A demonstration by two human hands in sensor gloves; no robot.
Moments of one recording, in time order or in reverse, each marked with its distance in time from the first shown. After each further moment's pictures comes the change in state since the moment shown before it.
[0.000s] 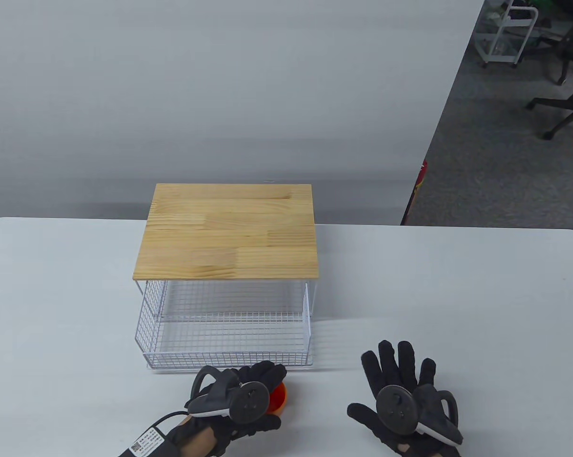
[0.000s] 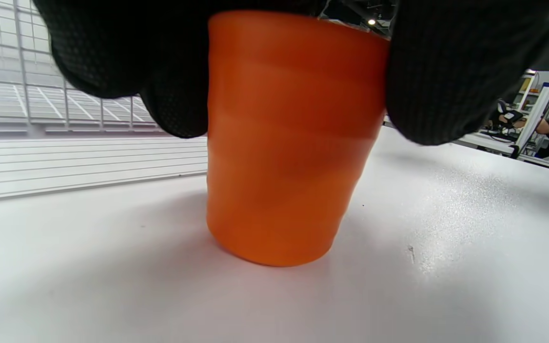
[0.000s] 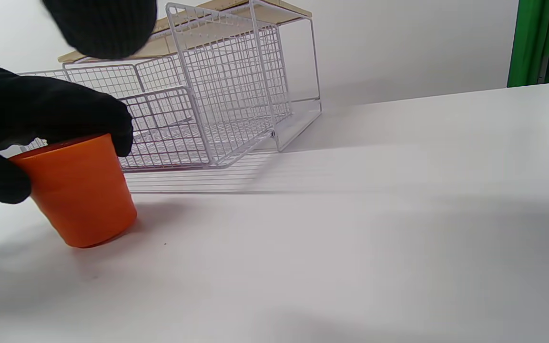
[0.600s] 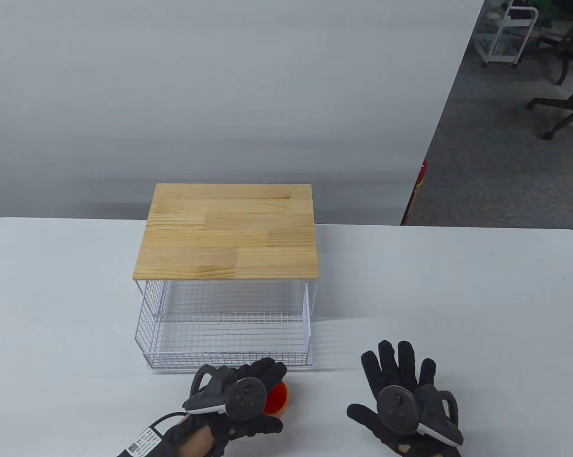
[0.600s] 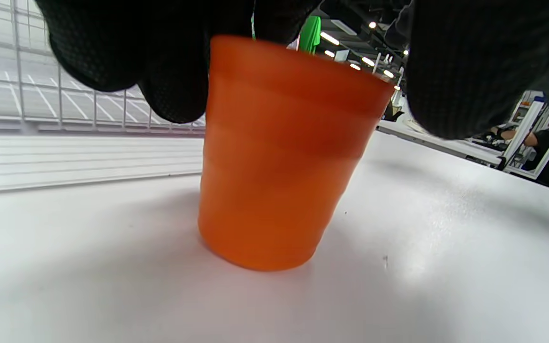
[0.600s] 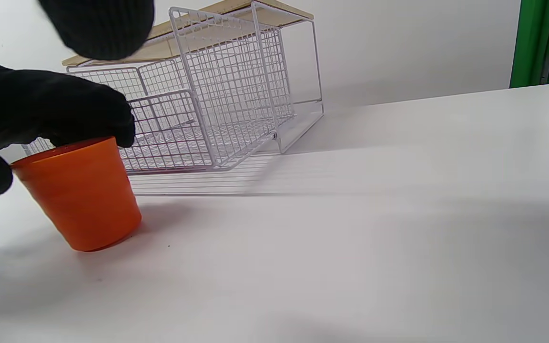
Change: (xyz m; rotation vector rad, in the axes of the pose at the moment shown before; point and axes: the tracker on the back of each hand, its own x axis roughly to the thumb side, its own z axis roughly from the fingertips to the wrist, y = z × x) left_hand -0.002 0.009 0.005 -0.008 -0.027 0.059; right_hand 0.000 0.000 0.000 -0.004 -0.006 -0.002
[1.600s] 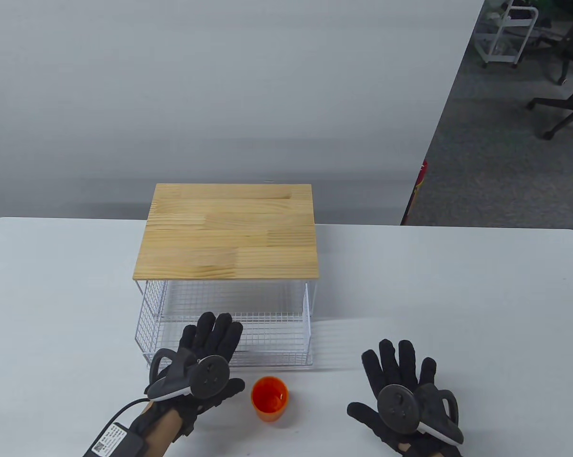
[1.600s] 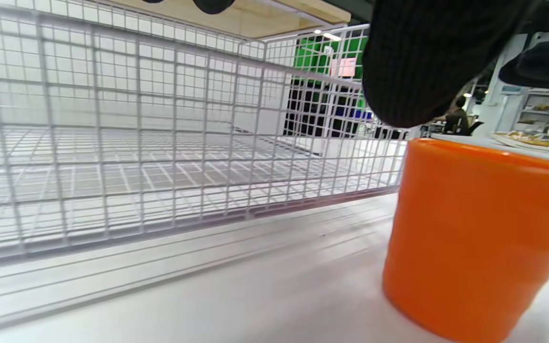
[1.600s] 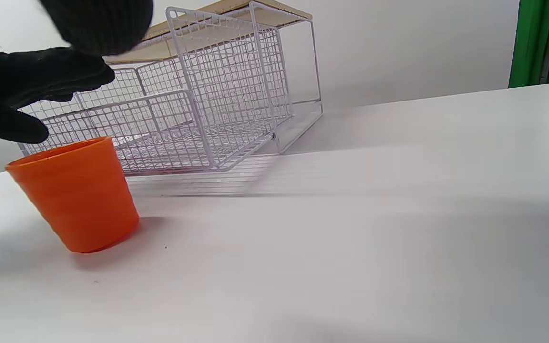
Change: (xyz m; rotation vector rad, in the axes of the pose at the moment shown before) left_hand -0.059 0.029 0.026 0.079 0.228 -0.113; right_hand -0.001 0.000 0.000 -0.002 0.001 -0.005
